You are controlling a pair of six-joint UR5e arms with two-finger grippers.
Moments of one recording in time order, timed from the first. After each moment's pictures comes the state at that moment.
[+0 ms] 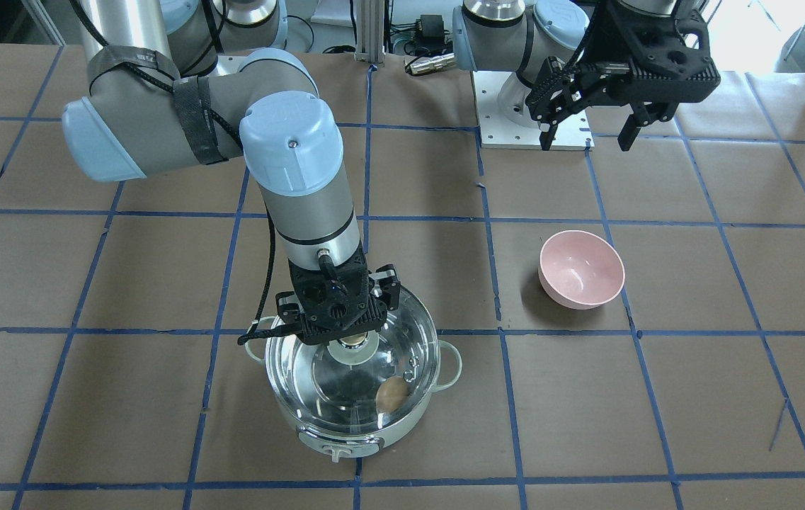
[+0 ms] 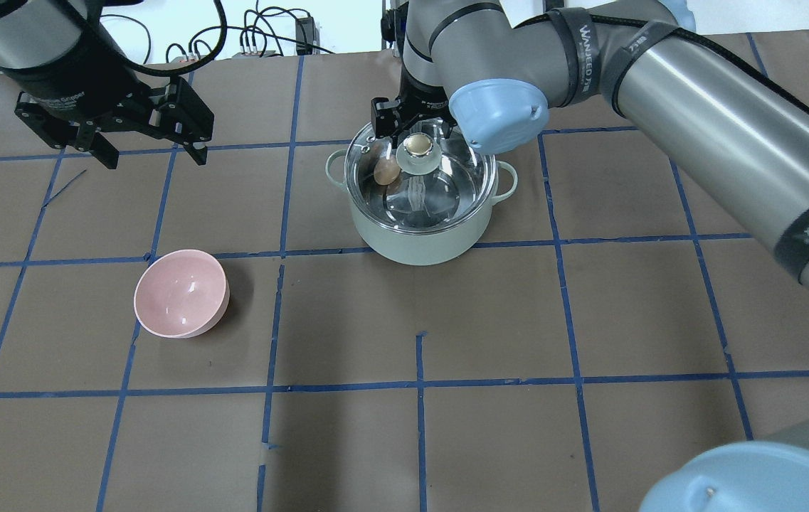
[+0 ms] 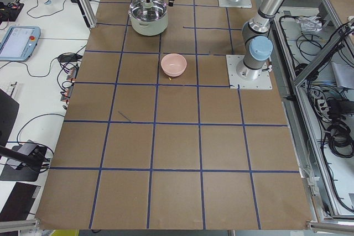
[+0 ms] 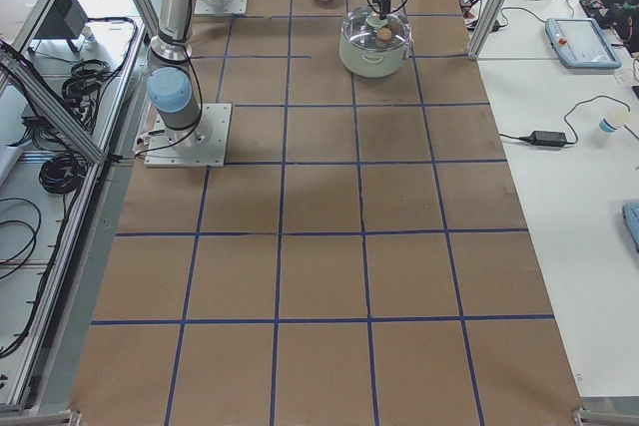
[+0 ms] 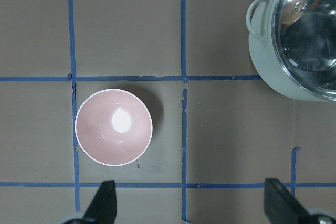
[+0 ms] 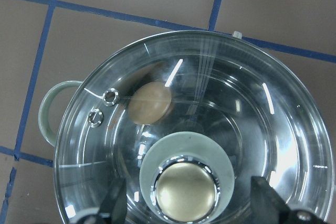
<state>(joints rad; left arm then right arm) -1.56 -1.50 -1.52 -1.62 1.59 0.00 1.87 -1.14 1.39 -2.03 -1.49 0.08</state>
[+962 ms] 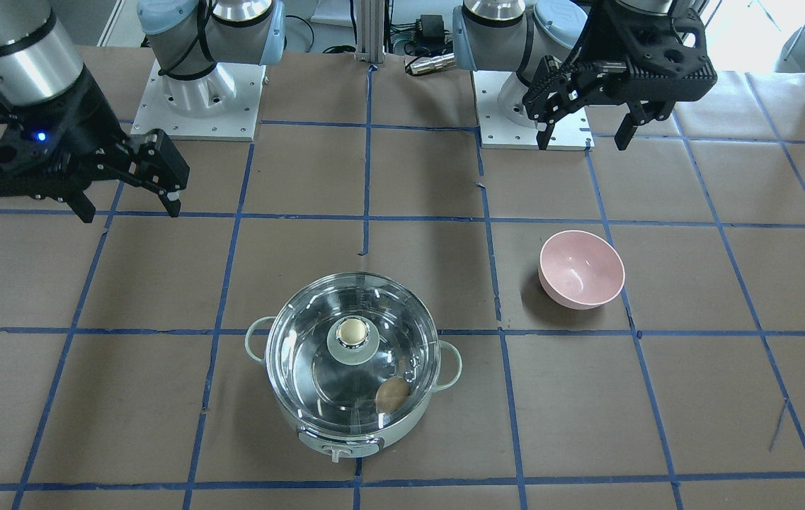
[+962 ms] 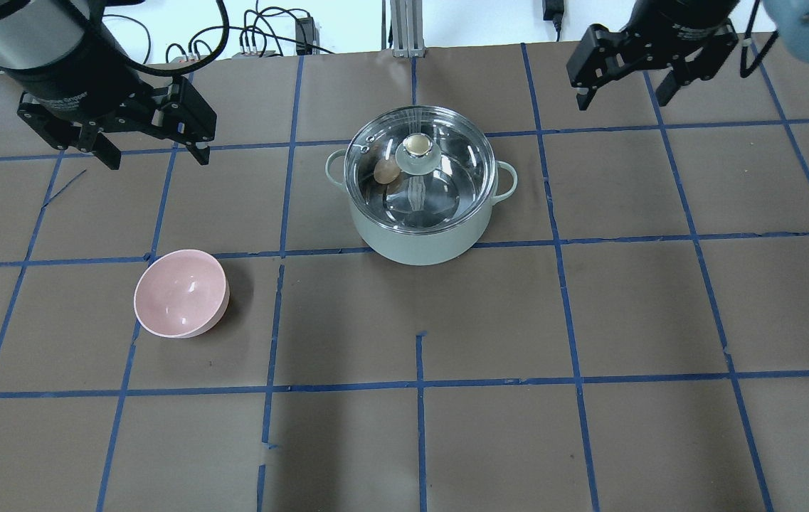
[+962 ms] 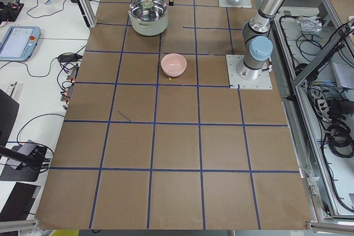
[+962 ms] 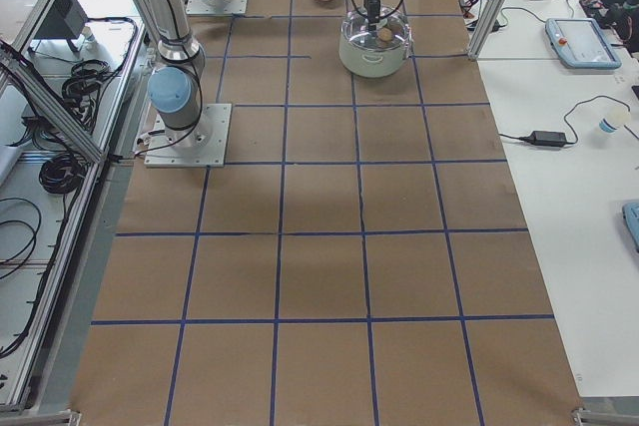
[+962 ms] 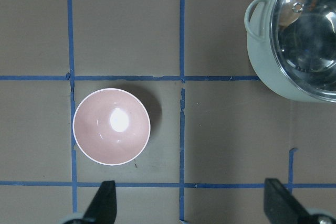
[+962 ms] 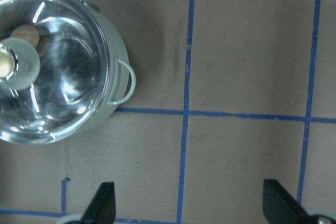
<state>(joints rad) -1.57 -1.49 -1.52 -1.62 1.59 -0.01 1.53 -1.52 1.48 -1.59 -1.51 -0.11</state>
